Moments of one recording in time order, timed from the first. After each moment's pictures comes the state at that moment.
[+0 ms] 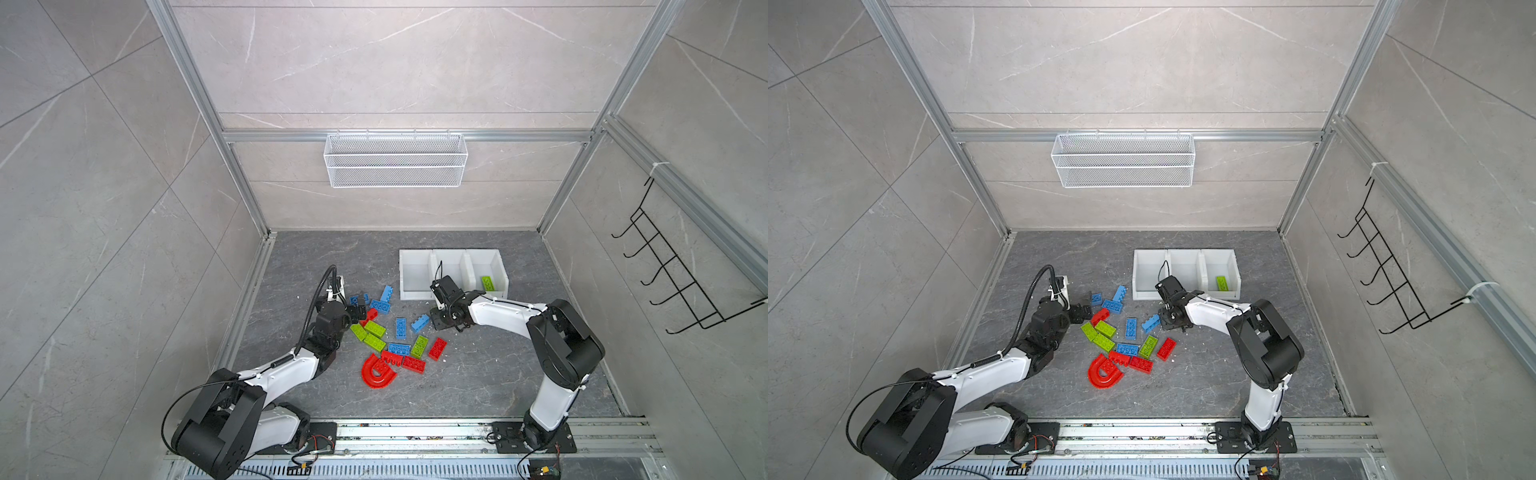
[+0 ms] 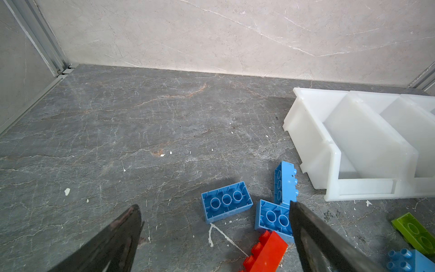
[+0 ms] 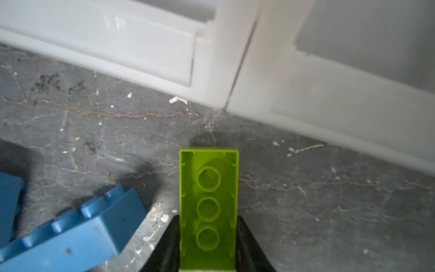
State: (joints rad) left arm -0.49 1.25 0.41 0.50 -0.33 -0.23; right arm 0.58 1.79 1.04 -0.42 0.11 0.27
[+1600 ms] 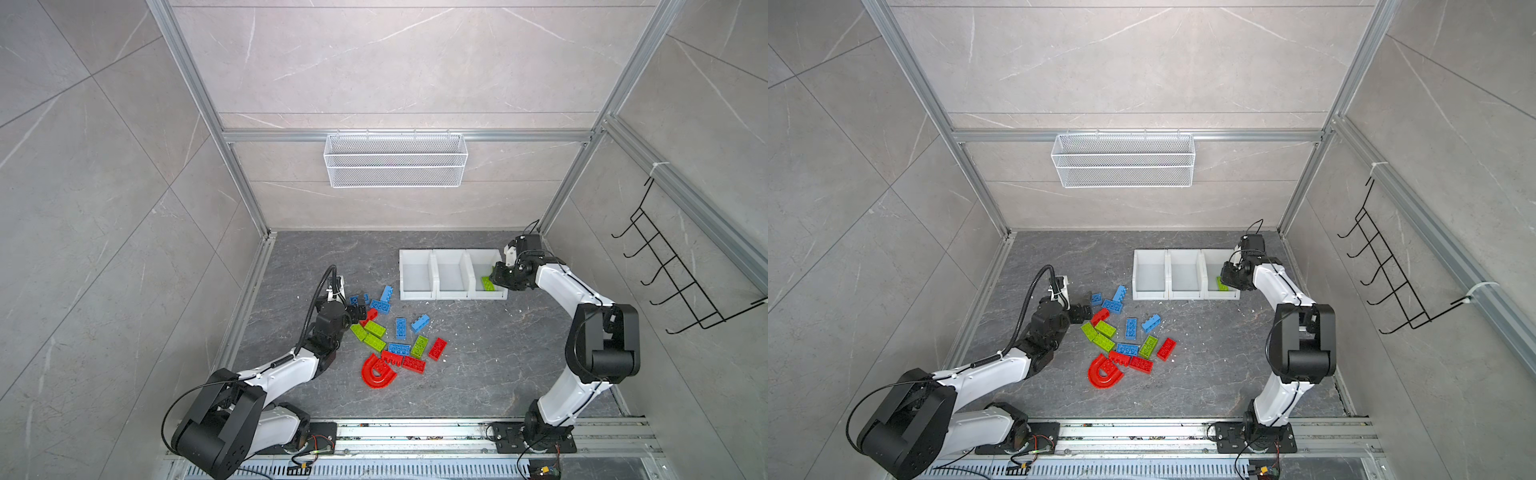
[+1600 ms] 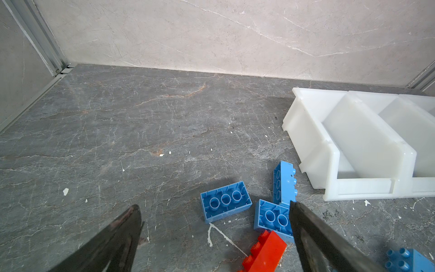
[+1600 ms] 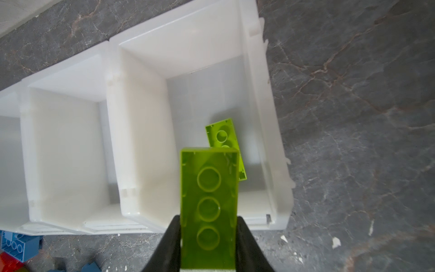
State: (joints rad) left arm -0.49 1.24 0.41 0.49 -0.33 -0.24; right arm -0.03 1.76 1.29 -0.57 -0.19 0.24
